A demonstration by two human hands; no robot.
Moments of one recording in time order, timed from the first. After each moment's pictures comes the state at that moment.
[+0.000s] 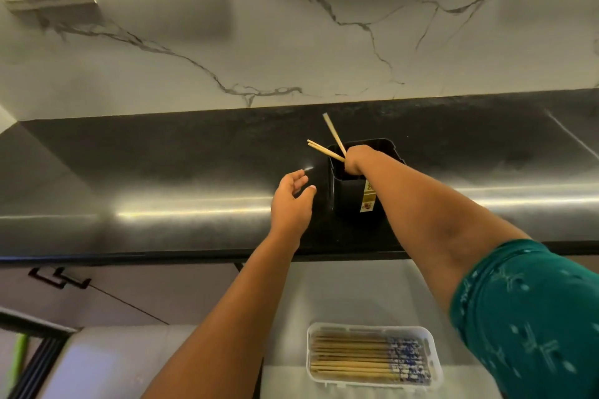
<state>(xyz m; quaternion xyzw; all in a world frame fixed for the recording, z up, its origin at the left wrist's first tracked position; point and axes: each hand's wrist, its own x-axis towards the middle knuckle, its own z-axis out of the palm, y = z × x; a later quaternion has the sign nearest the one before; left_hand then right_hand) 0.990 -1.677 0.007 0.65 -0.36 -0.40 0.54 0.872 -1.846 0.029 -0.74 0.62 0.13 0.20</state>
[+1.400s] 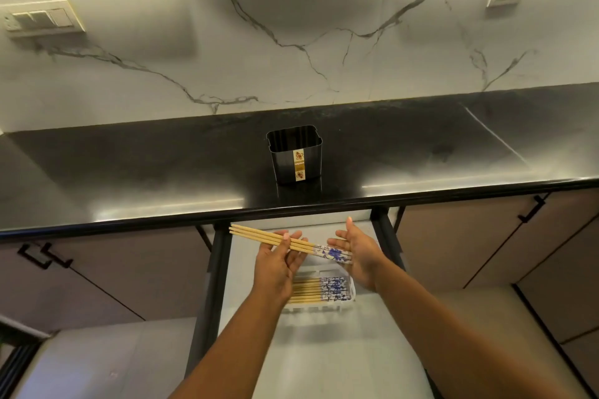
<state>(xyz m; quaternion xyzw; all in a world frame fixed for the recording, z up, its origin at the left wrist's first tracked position) 0.851 -1.469 -0.023 0.45 -0.10 -0.62 0.63 0.686 -1.526 -0.034 -0.29 0.50 -0.34 0.74</state>
